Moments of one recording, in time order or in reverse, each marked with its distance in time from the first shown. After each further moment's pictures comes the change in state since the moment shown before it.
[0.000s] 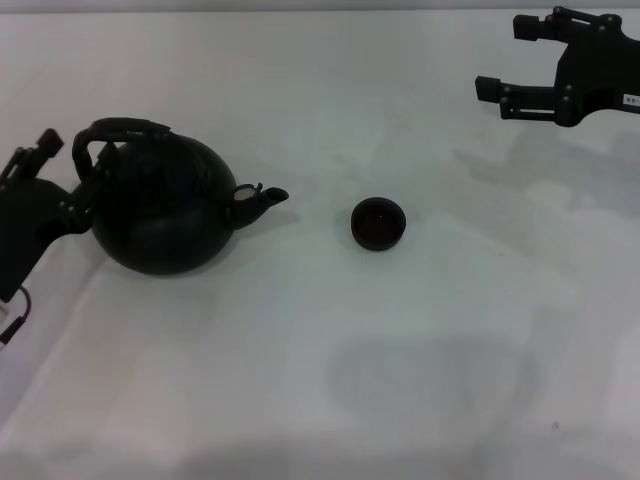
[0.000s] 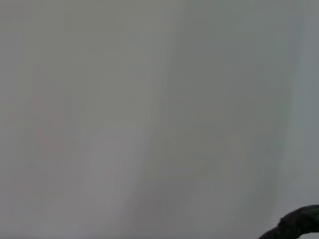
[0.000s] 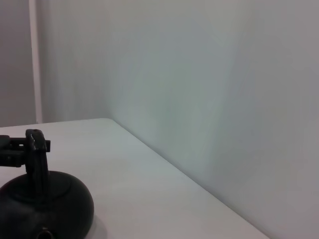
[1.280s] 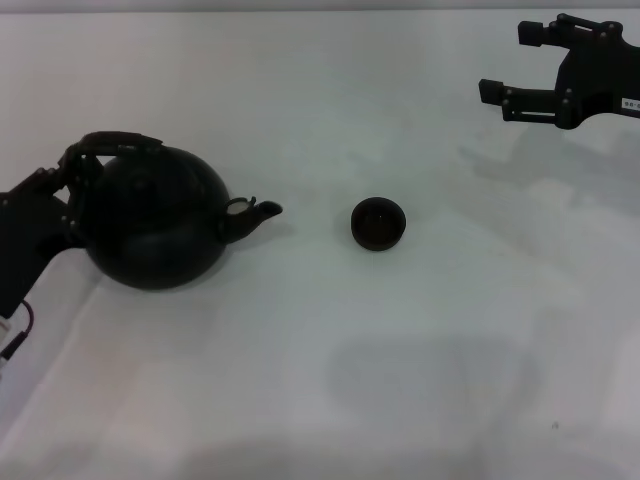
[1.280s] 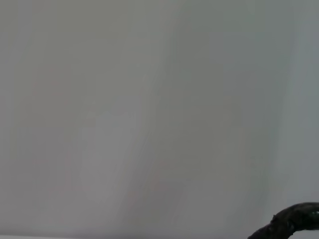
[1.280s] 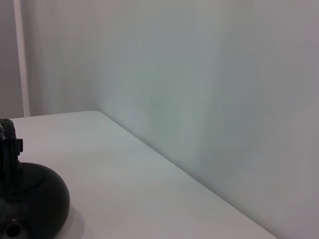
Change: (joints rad) left arm 0.031 -0.011 -0.007 0.009 0.023 -0.027 -0.012; right arm 0.009 0.000 0.003 0.045 -0.002 -0.036 -0.016
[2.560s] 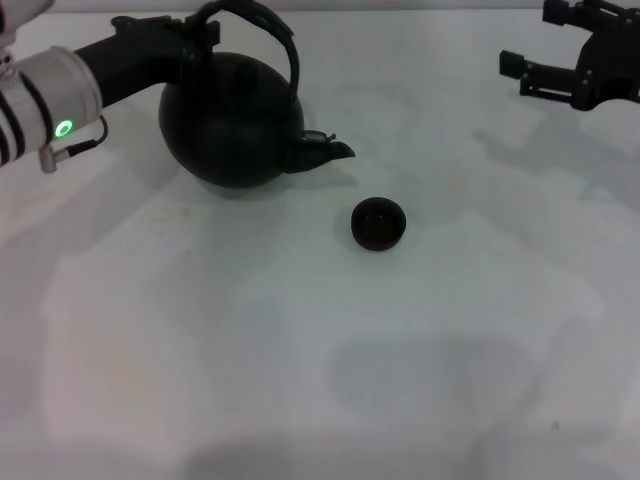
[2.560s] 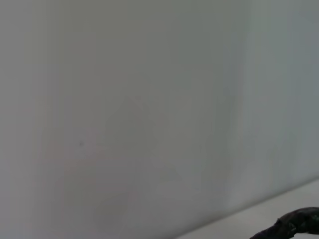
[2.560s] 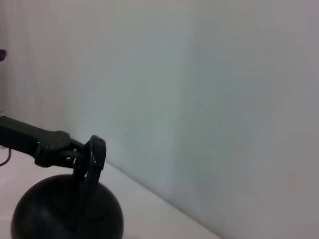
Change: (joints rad) left arm -0.109 0.016 0.481 0.883 0.455 0.765 -0.936; right arm 0.000 0.002 0.050 0.118 0.143 -0.013 -0.133
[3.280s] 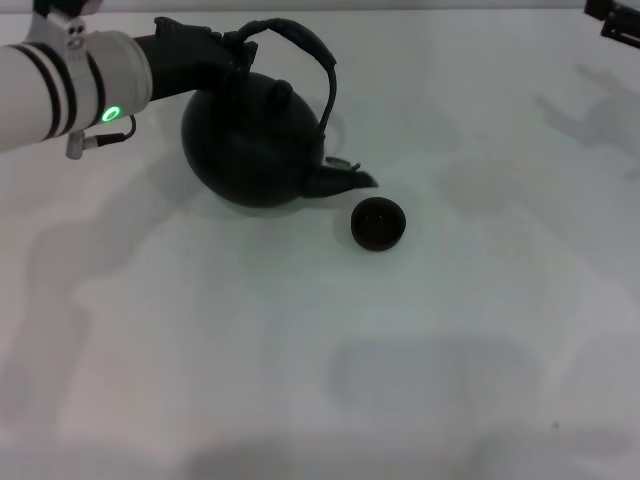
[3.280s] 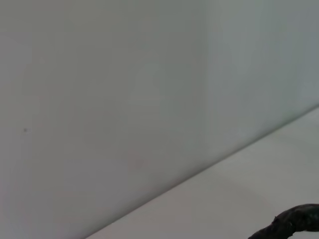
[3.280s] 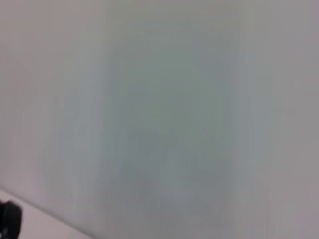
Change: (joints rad) left arm 0.024 -0.006 0.196 0.364 0.790 0.072 -0.798; right arm -0.008 -0.002 0.198 0.055 0.053 0.008 -0.023
